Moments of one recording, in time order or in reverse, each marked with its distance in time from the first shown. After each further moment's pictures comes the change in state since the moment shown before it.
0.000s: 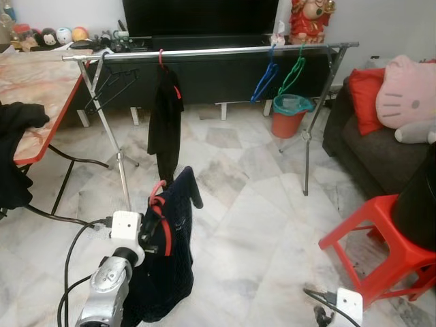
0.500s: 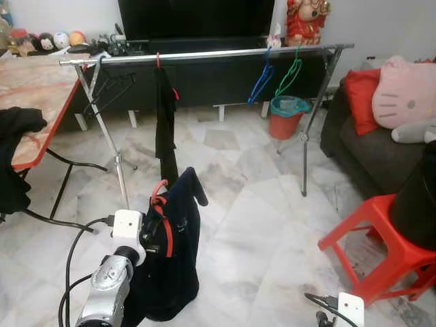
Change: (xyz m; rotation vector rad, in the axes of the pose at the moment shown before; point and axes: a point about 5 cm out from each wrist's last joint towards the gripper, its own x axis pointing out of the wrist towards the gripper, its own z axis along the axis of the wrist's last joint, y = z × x) left arm -0.001 -0.002 -0.003 -0.012 0.023 -0.008; right arm 0.001 0.000 0.001 -0.016 0.009 -0.003
